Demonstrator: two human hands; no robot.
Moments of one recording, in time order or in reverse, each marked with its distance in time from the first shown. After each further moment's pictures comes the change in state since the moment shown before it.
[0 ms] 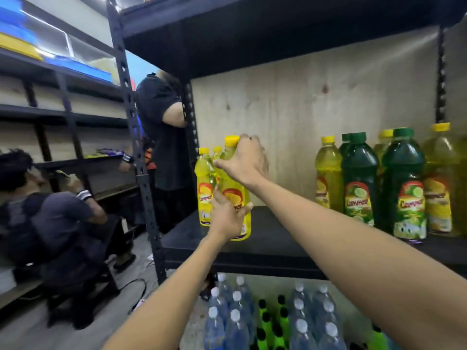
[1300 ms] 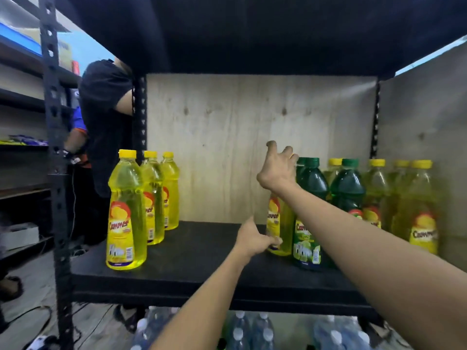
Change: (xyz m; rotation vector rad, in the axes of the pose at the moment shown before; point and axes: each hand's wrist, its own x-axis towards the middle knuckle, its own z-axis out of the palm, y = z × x) left_hand 0.019 0.070 0.158 -0.324 -0.487 -0.064; right_hand 0.066 0.132 -0.063 -0.488 0.028 0.220
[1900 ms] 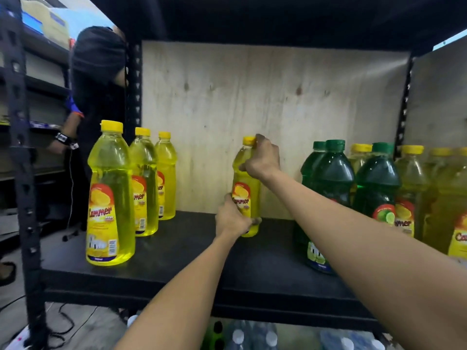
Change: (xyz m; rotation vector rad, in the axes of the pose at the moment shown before) left_hand 0.079 -0.049 -0.027 0.119 0.364 0.021; right_hand 0.033 -0.016 0.073 0.325 -0.047 -0.083
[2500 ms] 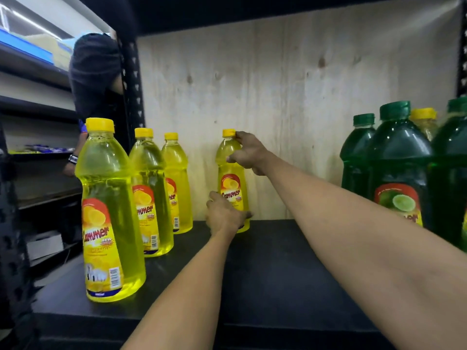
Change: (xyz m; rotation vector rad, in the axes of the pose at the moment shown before) left_hand 0.086 -0.055 -0.017 0.278 0.244 -0.125; right_hand 0.070 -0.001 0.106 0.428 -0.283 -0.047
